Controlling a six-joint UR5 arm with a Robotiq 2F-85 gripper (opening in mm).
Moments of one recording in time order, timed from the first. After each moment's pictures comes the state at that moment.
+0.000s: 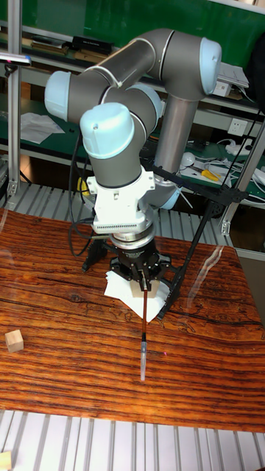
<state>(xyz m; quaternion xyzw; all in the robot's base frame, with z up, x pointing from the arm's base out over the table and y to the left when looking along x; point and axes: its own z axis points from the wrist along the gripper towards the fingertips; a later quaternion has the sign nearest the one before) 0.538 0.064 0.114 -0.05 -0.98 -0.18 0.09</state>
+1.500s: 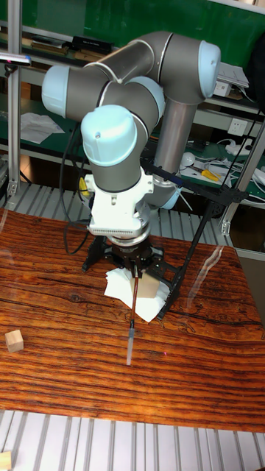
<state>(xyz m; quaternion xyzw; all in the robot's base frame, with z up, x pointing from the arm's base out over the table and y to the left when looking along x) 0.504 0.043 0.120 -0.04 -0.97 -0.15 0.16</state>
